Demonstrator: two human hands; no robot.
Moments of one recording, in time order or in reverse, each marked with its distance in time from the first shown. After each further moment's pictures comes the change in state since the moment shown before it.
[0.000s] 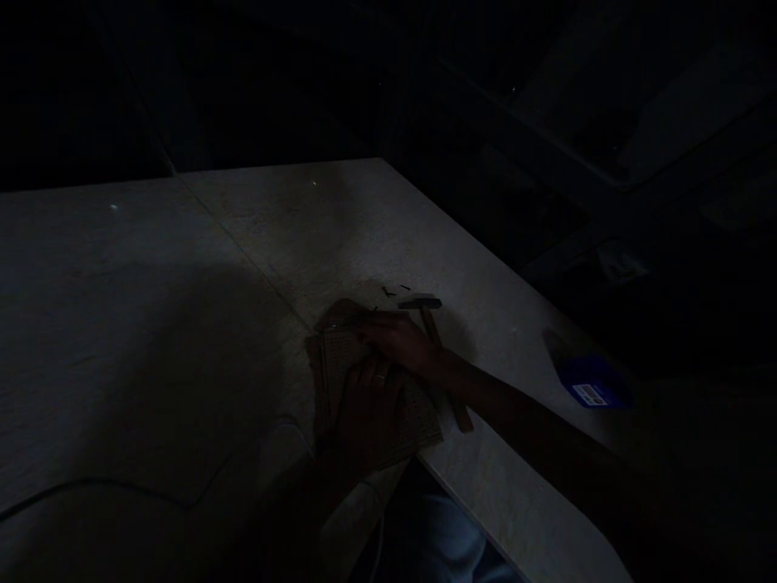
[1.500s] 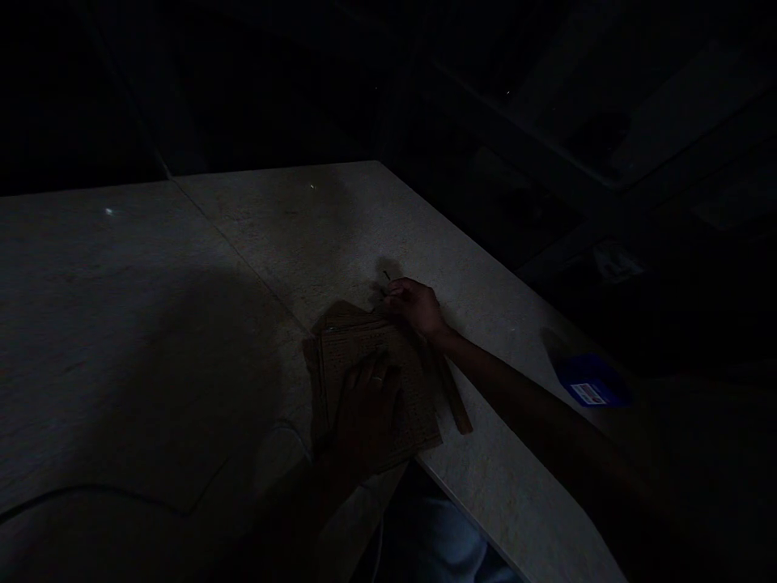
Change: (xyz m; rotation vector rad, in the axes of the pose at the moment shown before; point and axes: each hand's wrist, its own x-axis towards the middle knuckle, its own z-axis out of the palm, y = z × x) left_hand 0.000 0.000 0.000 -0.027 -0.006 -0.012; right_hand 0.014 0.062 -0.007 0.554 0.548 0.583
